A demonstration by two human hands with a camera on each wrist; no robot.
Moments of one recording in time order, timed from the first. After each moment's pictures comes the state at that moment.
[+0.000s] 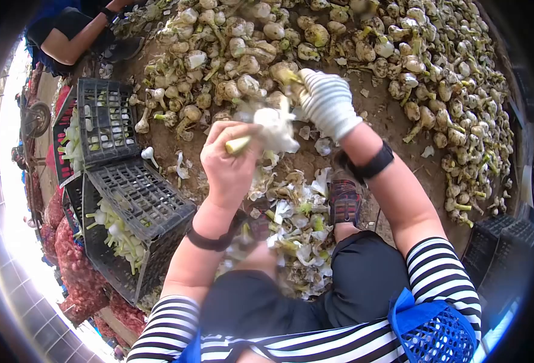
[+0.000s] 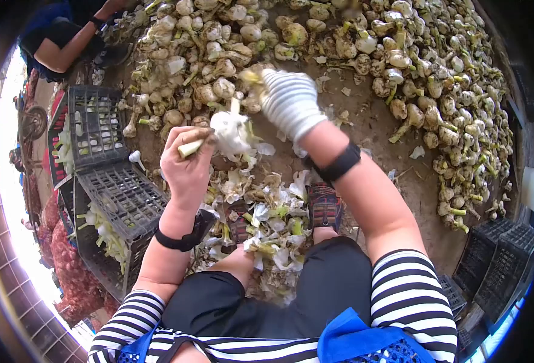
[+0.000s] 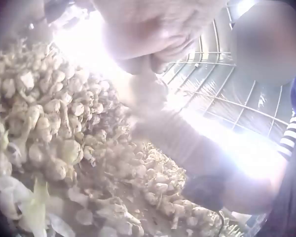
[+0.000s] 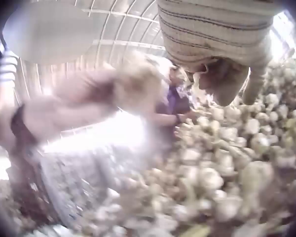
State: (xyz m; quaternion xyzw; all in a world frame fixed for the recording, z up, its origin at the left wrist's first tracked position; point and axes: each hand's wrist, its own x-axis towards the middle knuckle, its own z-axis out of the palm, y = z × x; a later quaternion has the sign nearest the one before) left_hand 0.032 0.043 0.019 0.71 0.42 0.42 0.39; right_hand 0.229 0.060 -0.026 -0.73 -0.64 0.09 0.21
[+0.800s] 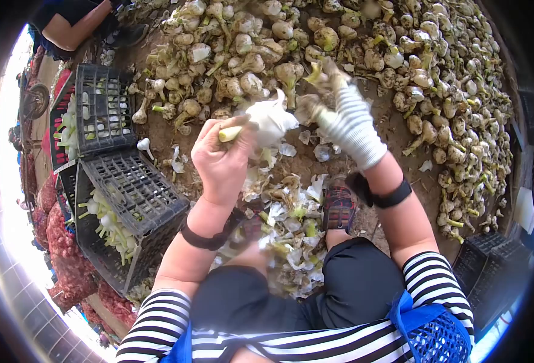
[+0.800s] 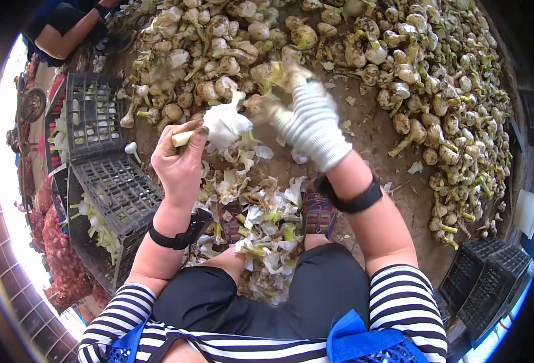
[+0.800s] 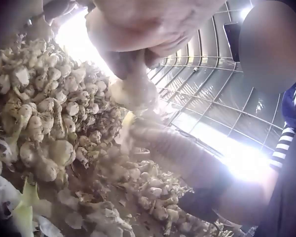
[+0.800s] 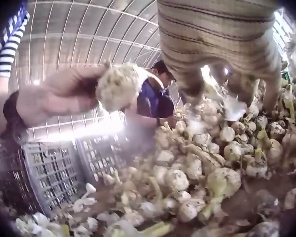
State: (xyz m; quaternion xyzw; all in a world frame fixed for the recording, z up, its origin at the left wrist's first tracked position) left_hand 0.041 0.049 0.028 0.64 0.48 0.44 0.40; right_hand 0.241 0.039 -0.026 -0.70 -0.58 0.15 0.39
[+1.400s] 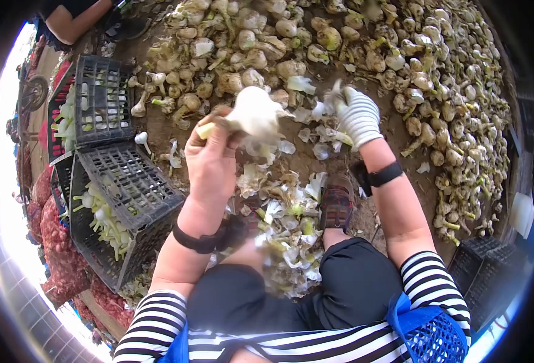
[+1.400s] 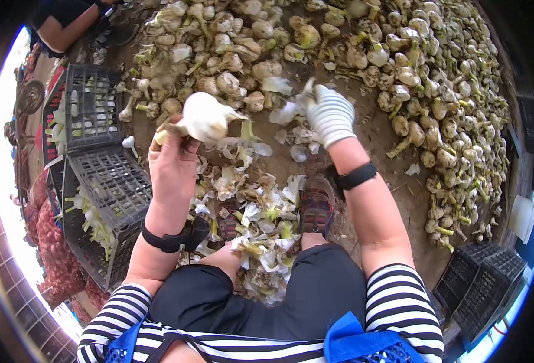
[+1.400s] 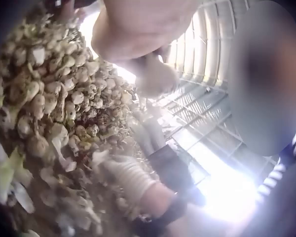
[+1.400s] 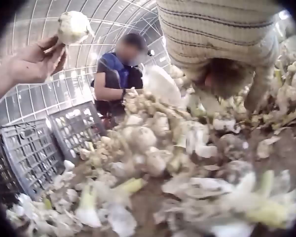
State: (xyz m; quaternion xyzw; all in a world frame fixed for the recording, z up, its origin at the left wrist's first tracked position) left_hand 0.020 0.045 0.021 0.31 0.36 0.53 0.71; right_hand 0.275 0.042 -0.066 -0.82 -0.53 0.21 0.11
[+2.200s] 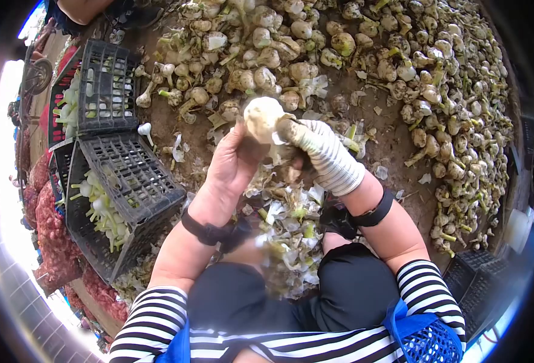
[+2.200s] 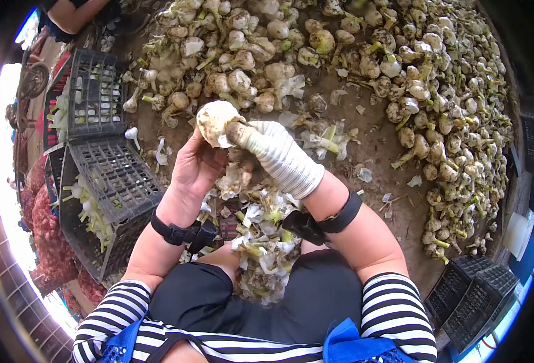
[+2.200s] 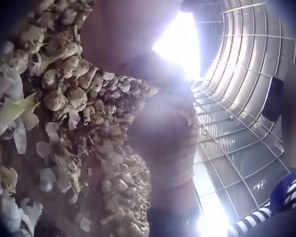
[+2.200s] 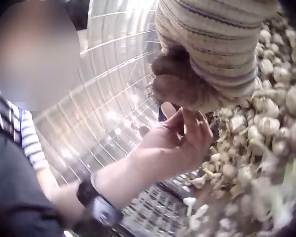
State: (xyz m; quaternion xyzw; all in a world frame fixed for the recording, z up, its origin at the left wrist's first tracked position) left_hand 0.011 0.047 -0.018 0.08 0.34 0.42 0.83; right_hand 0.188 0.017 0.024 -0.44 -0.25 0.79 0.35
